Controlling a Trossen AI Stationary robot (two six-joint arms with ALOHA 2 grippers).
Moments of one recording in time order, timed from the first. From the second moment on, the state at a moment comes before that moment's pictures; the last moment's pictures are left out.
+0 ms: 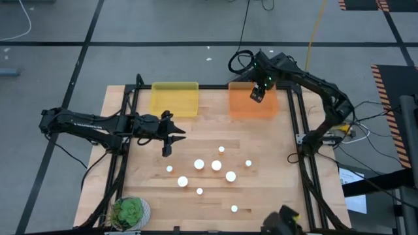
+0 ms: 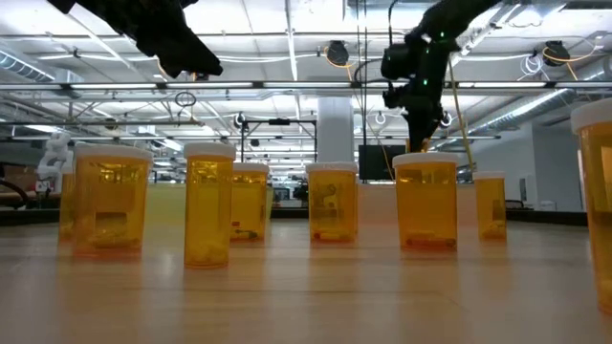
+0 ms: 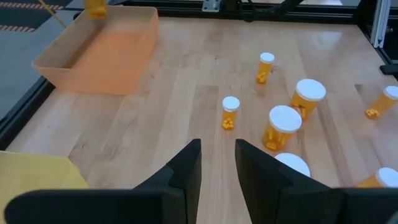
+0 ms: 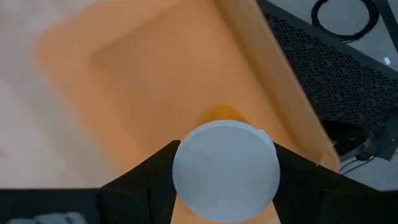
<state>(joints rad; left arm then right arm) -0.04 1.00 0.72 -0.24 -0.11 -0.06 -0.83 1.63 1.39 -1.03 0.02 -0.28</state>
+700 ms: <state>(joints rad) -0.04 1.00 0.72 -0.23 -0.11 -0.05 -1.02 1.83 1.39 -0.98 -0.03 -0.36</state>
